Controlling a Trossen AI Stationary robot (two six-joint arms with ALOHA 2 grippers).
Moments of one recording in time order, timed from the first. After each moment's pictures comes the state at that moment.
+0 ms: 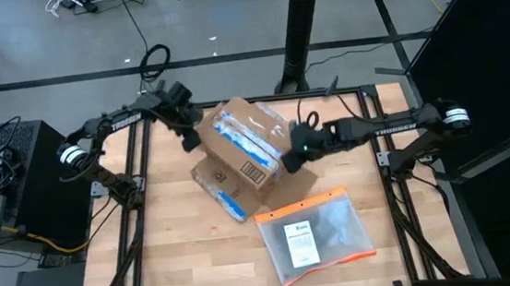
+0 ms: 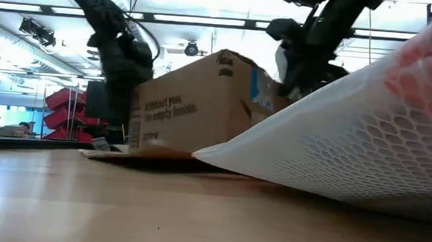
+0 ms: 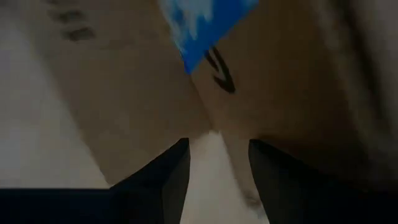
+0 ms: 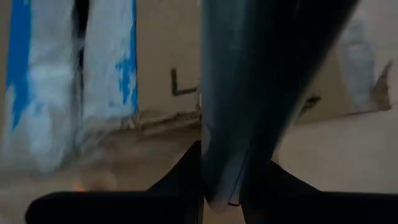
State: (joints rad) left arm 0.84 1.49 0.97 -0.83 0.41 0.39; right arm -0.10 1.42 1.06 -0.62 0.23 0.88
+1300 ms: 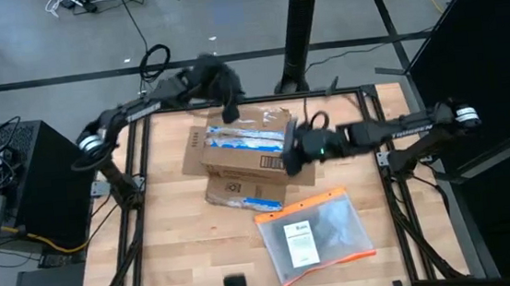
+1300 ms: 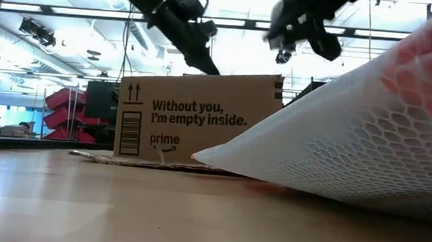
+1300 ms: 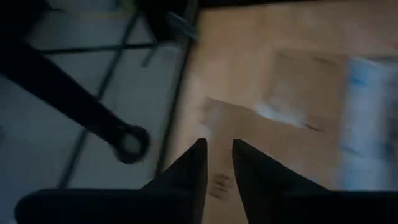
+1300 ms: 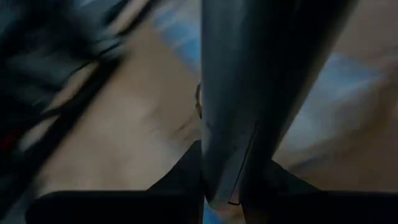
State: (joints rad) left arm 0.64 1.67 1.42 -0.53 0.26 0.44; right arm 0.01 1.34 1.06 -0.47 0.36 0.90
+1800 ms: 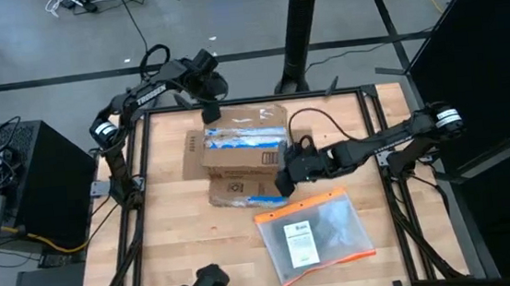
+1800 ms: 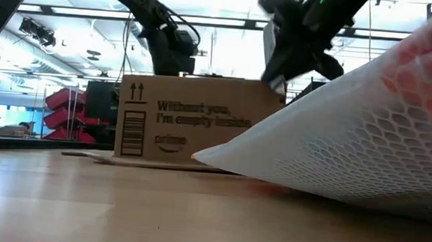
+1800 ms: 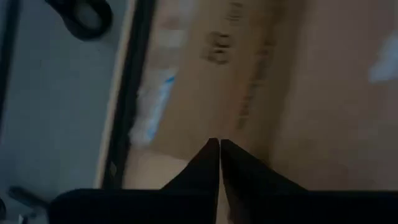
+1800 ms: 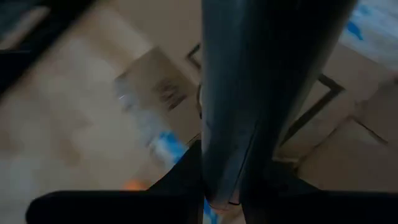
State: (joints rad) left arm 0.80 1.84 1.63 -1.03 0.21 0.58; right arm 0.13 1.49 1.06 -0.47 0.43 0.90
